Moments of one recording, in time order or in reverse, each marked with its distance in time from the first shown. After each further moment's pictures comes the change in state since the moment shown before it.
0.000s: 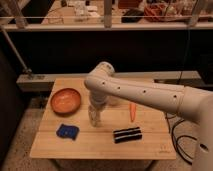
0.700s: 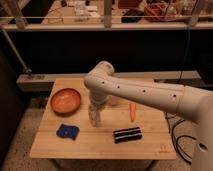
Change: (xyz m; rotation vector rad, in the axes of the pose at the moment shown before) arm 0.002 -0.002 -0.001 -0.001 0.005 0.027
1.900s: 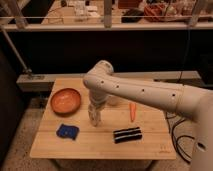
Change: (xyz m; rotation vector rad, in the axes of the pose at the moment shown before) arm 0.000 -0.004 -0.002 0.002 0.012 0.044
